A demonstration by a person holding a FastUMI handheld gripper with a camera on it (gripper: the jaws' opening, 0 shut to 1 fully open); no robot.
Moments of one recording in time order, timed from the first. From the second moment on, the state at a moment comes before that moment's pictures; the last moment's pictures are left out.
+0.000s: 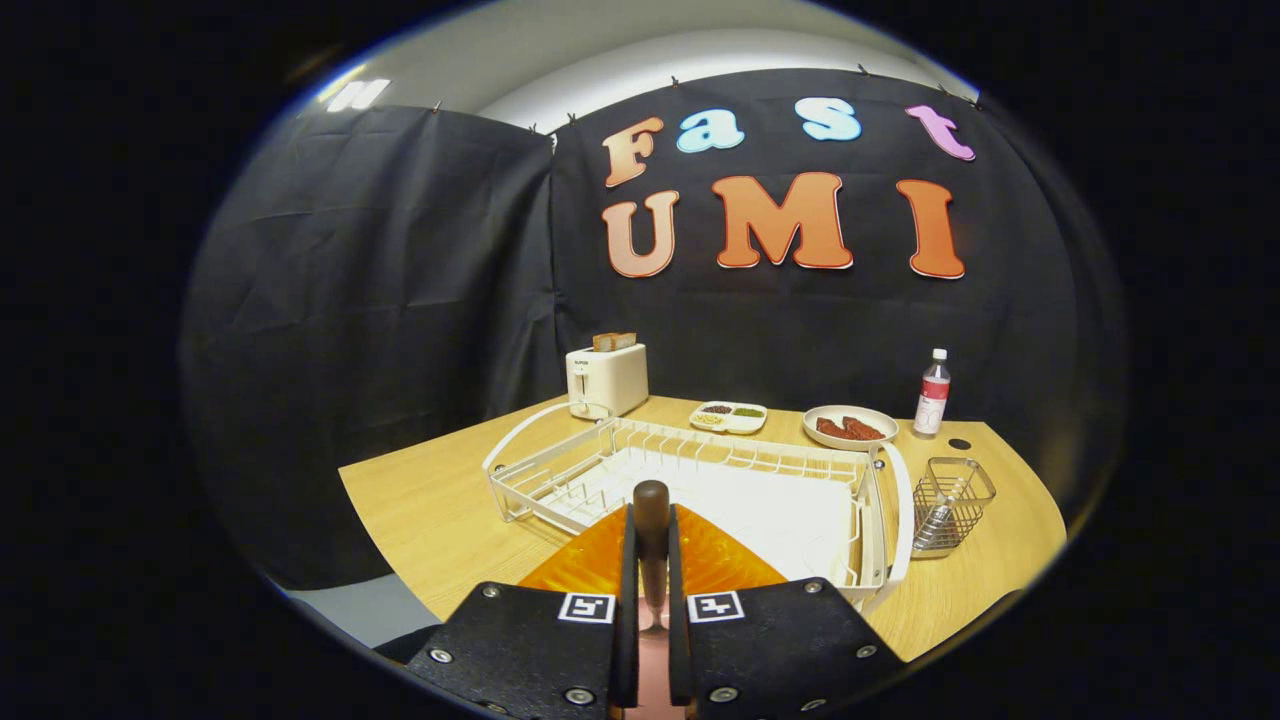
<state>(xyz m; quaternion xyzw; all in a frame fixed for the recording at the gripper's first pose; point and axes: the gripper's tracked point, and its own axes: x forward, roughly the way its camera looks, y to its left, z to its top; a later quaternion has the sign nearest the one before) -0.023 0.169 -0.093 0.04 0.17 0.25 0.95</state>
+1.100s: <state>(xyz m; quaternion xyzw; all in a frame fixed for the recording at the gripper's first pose) -0.055 0.104 -0.138 0.01 0.20 0.26 0.95</state>
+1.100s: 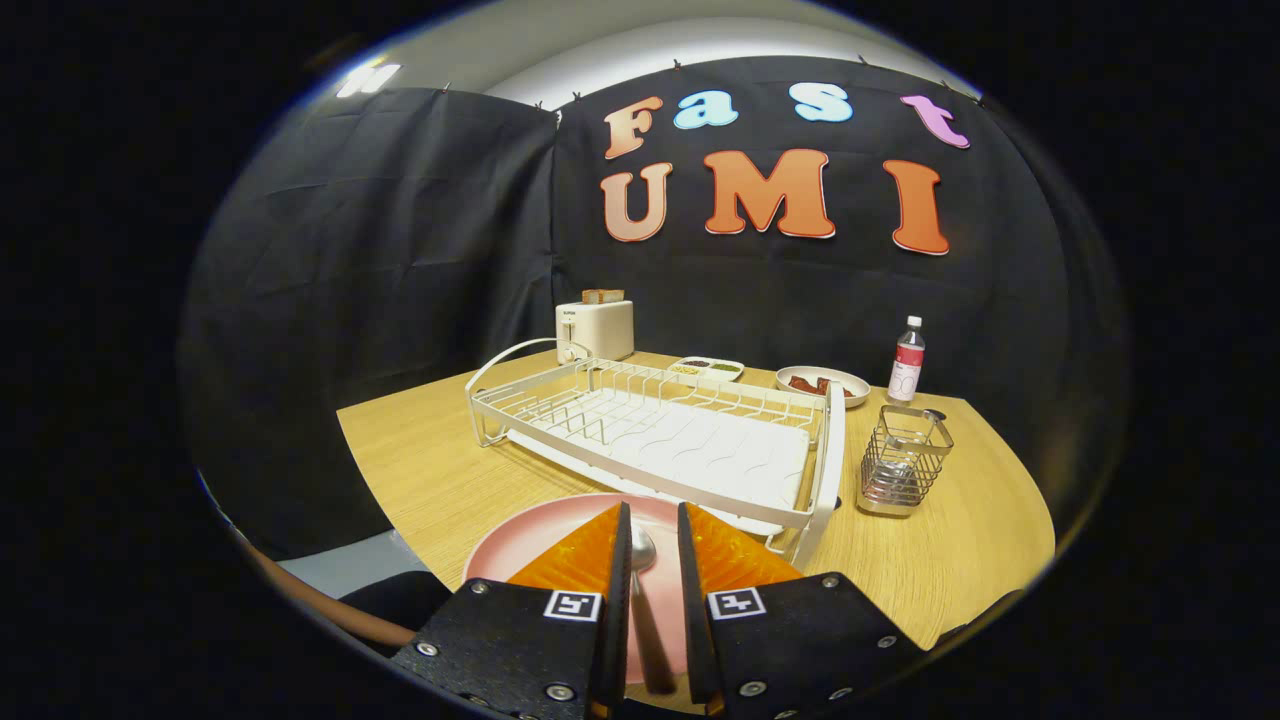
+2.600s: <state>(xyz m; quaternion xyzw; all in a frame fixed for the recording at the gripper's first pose) -0.026 0.031 0.018 0.04 -0.04 0.07 1.00</state>
